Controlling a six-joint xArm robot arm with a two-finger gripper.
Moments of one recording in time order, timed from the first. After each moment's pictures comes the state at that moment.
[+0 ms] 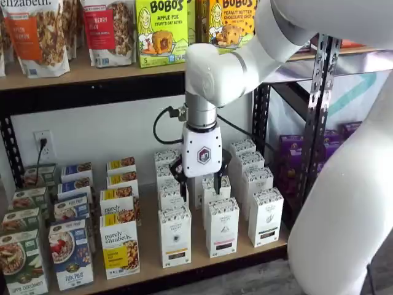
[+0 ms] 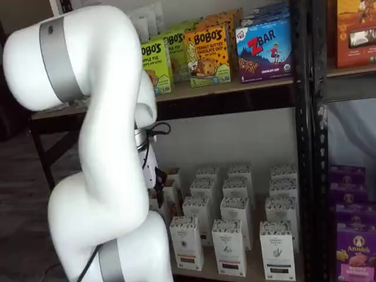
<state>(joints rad) 0.46 -0.25 -0.59 0.01 0.85 0.46</state>
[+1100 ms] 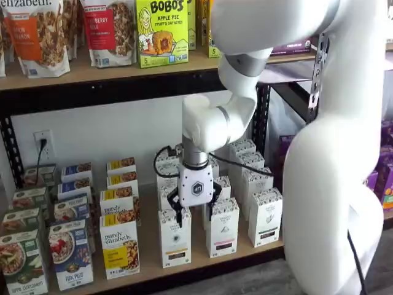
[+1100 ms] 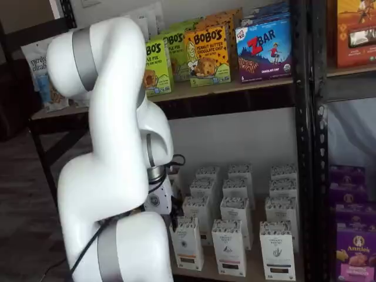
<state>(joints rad) 0.38 0.24 -0.72 0.07 0.50 0.33</state>
